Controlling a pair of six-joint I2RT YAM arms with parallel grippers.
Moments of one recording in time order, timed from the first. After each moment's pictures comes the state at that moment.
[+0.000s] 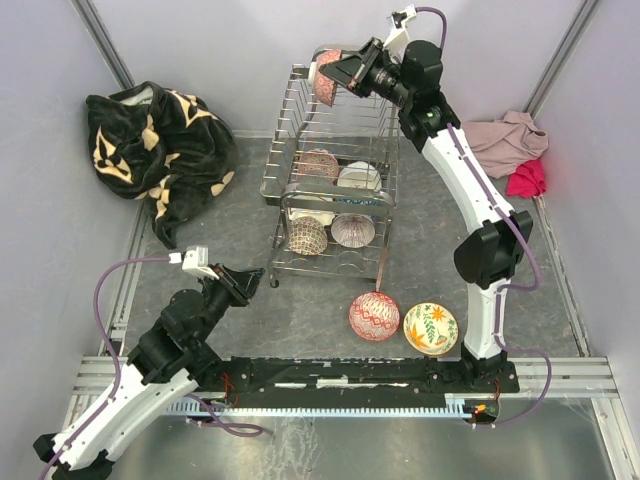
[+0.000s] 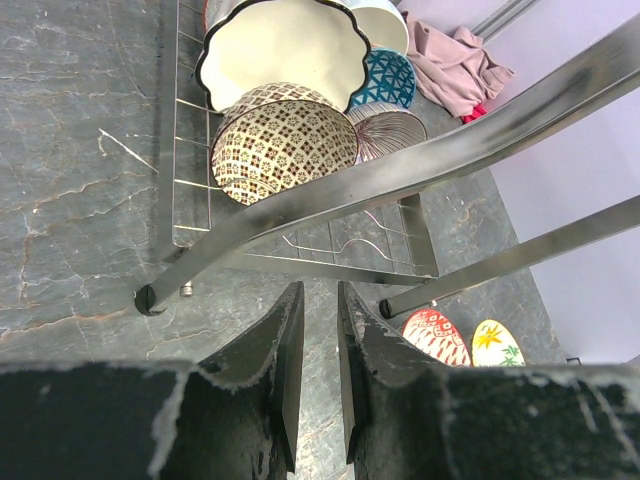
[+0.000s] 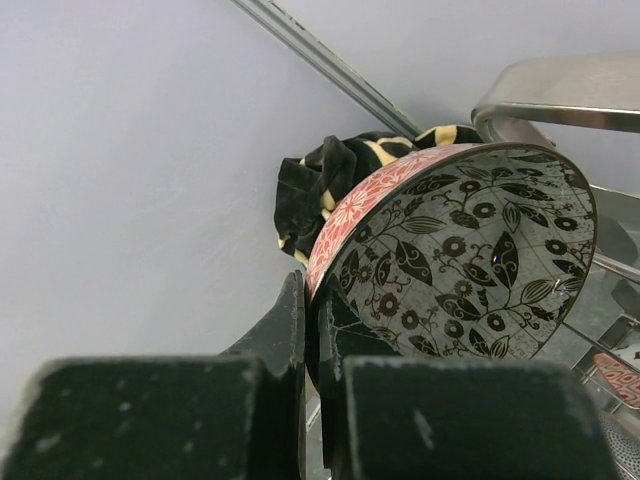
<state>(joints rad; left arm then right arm) -0.74 0.16 0.37 -0.37 -0.32 -0.73 0.38 2.06 2.24 -0.06 -0.47 0.93</state>
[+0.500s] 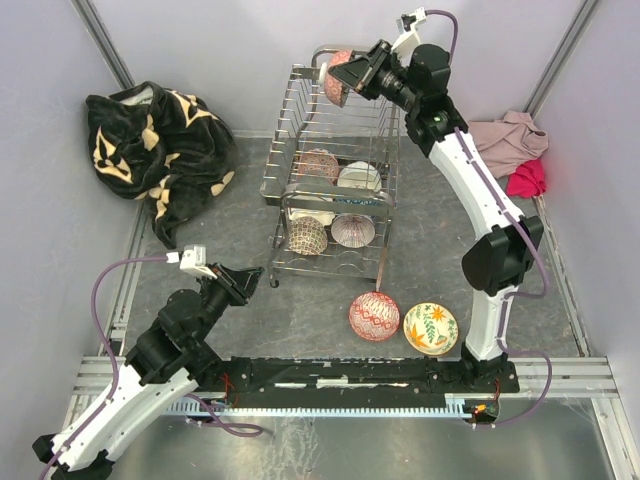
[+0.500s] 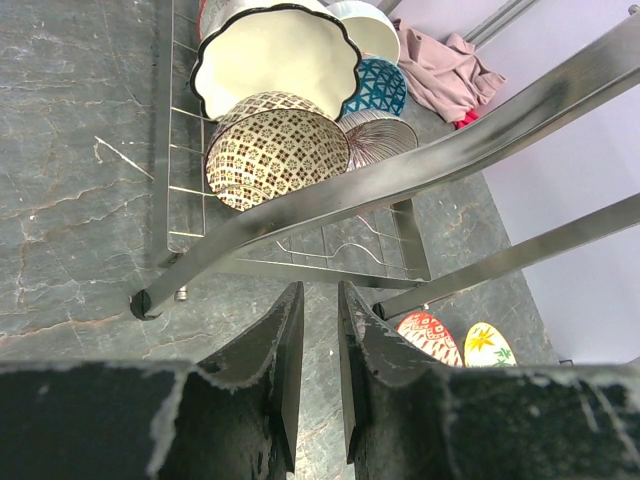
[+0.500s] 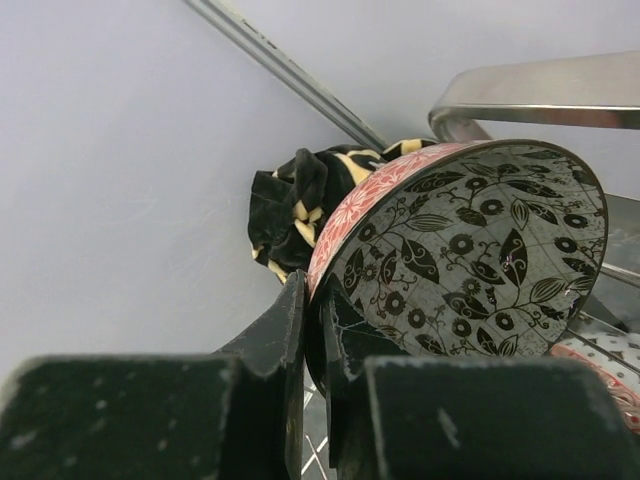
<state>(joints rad) -0.74 0.16 0.39 -0.37 -0.32 -0.73 0.38 1.99 2.14 -0.04 -0.42 0.87</state>
